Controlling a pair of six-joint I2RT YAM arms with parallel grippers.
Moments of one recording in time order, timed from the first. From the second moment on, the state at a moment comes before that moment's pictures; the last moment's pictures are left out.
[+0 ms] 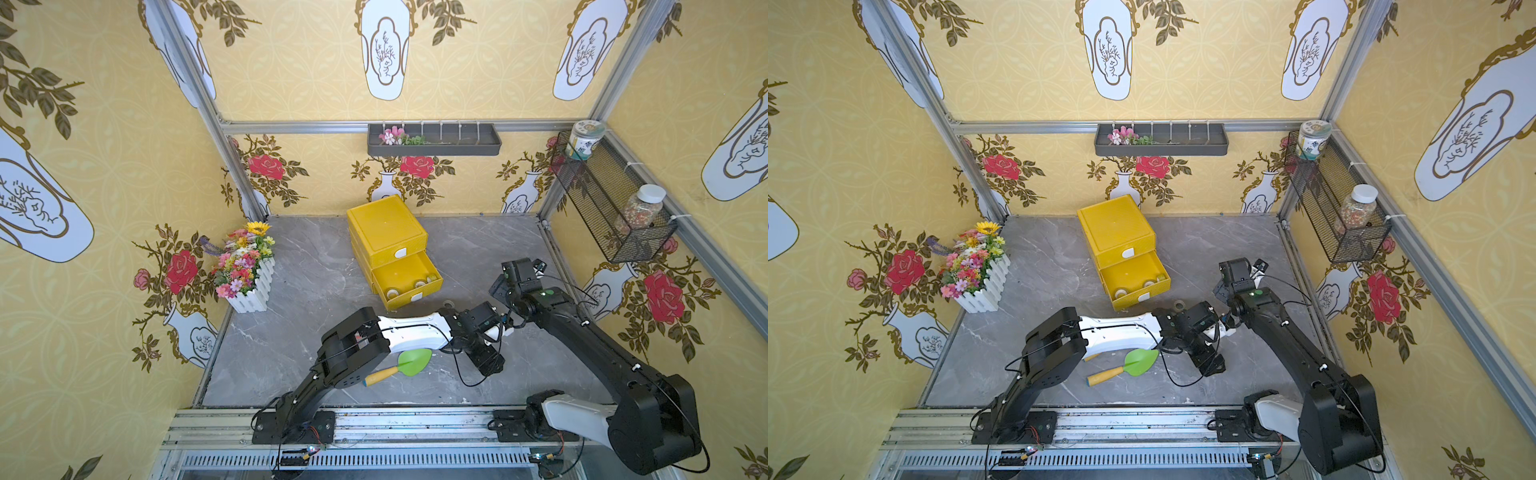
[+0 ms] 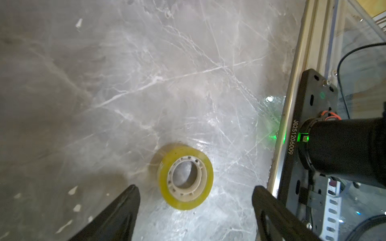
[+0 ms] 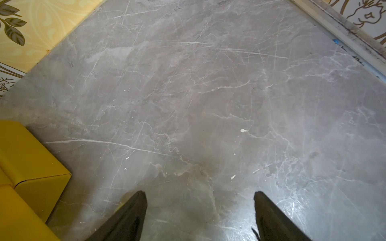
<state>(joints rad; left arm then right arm) -1.21 2.19 1.62 -0.41 0.28 -0.16 0.22 1.20 0.84 -0.61 0.32 0.81</state>
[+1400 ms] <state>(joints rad) -1.18 1.98 1.47 -0.34 0.03 -0.09 0.20 1.20 0.86 -0.61 0.28 0.81</state>
